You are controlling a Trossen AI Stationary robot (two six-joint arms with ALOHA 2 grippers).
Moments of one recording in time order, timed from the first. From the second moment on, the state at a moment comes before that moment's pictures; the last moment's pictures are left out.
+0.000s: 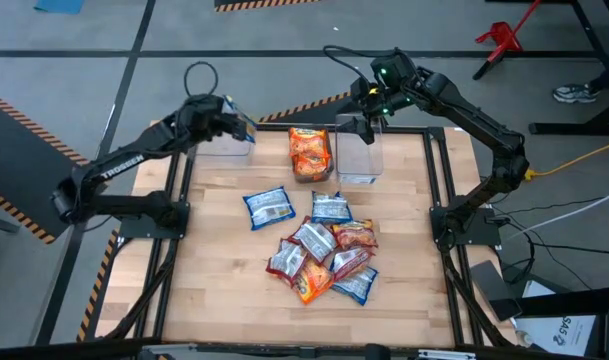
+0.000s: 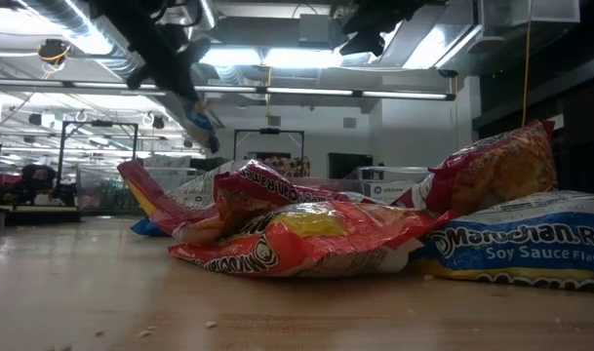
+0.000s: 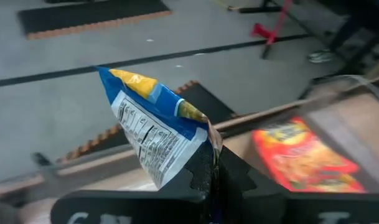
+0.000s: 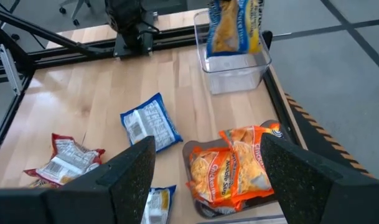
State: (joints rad) left arm 0.73 1.03 0.92 -0.43 -0.29 -0.39; right arm -0.63 1.57 1.75 -0.87 -0.53 -0.27
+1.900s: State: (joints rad) left arm 0.94 1.29 0.35 0.33 -0.01 -0.52; right arm -0.63 1.57 1.75 -0.86 -0.49 -0.27
